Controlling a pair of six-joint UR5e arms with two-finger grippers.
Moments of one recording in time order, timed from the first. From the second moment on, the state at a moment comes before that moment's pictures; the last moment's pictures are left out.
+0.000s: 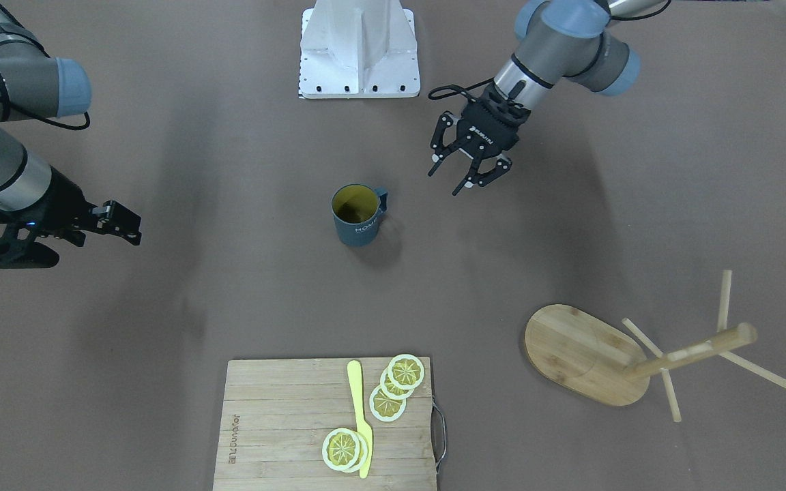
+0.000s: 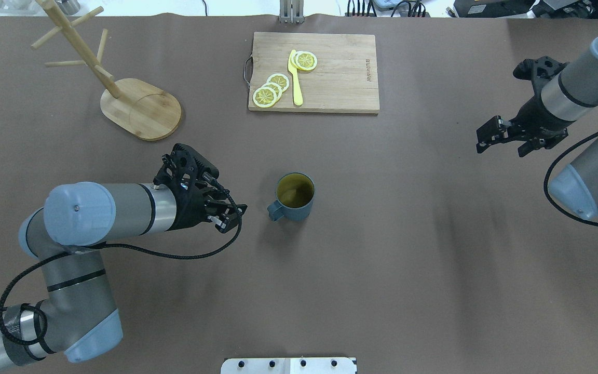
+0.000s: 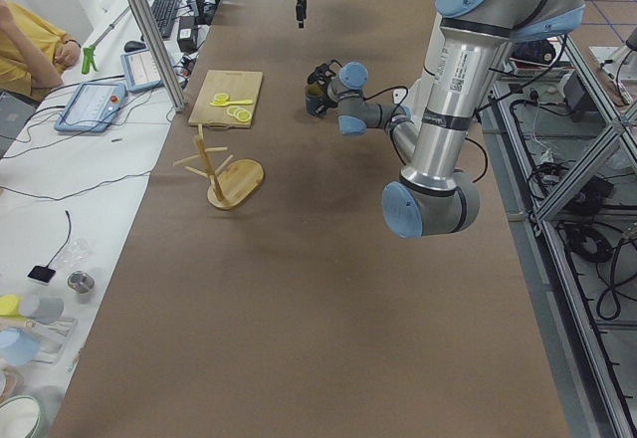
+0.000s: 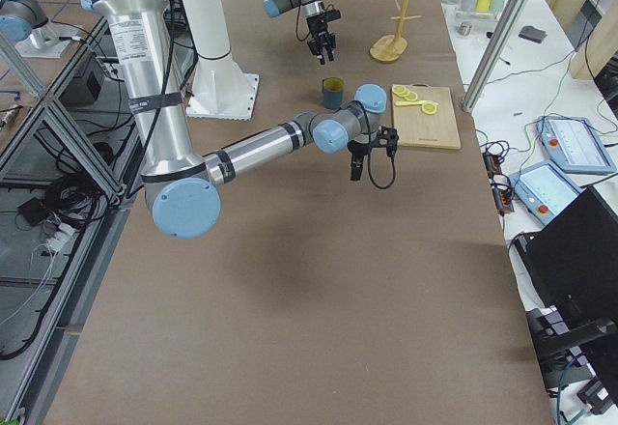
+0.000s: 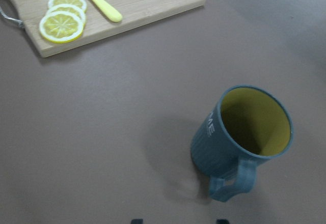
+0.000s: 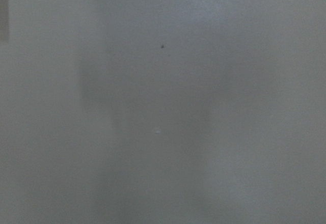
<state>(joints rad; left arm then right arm) -0.44 -1.93 -1.78 -2.35 -1.65 -0.68 1.02 -1.38 1.74 -1.41 2.28 0.78</state>
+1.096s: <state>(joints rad) -0.37 -2.03 -1.65 -2.40 -1.53 -0.67 1.05 -1.40 1.72 -1.41 2.28 0.71</state>
